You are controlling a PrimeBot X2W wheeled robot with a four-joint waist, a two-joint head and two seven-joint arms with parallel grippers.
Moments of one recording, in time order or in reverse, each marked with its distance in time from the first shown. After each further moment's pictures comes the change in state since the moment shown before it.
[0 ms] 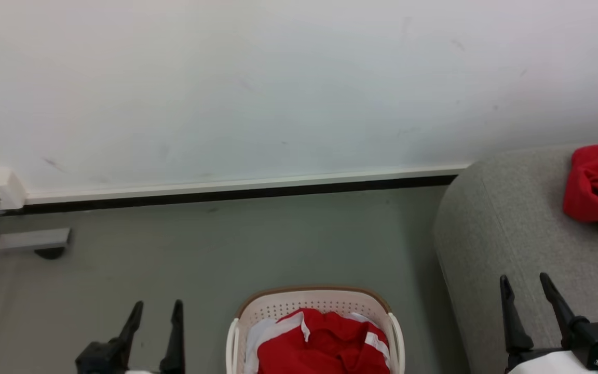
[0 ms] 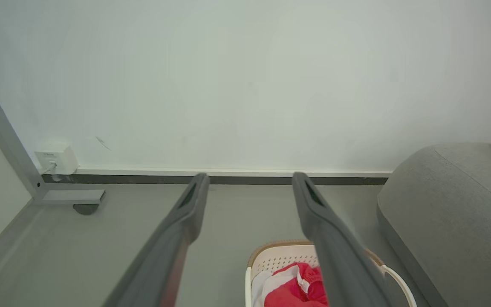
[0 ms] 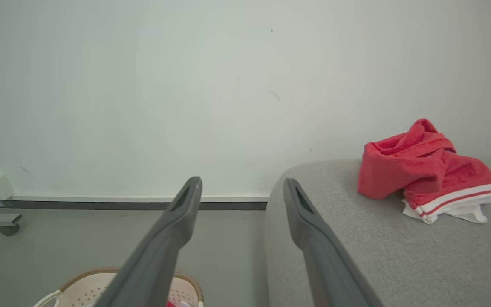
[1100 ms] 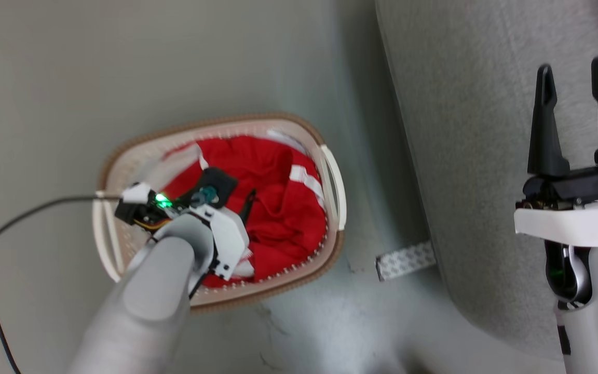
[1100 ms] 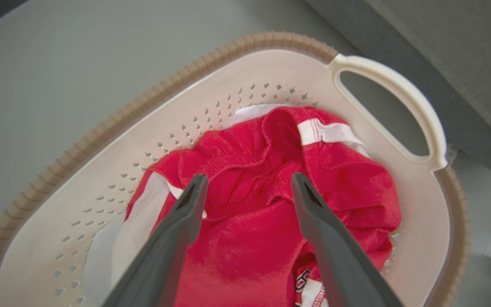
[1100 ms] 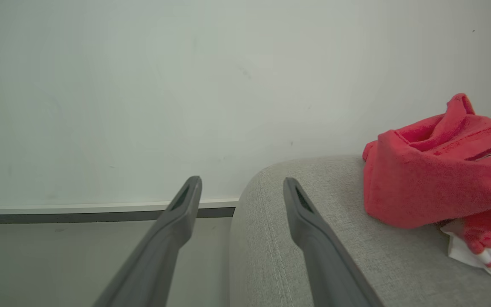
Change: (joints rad) left arm -0.762 0.032 -0.378 0.593 0.223 -0.045 0.197; right arm -0.411 -0.001 0.045 -0.277 0.114 0.000 0.000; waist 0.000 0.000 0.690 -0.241
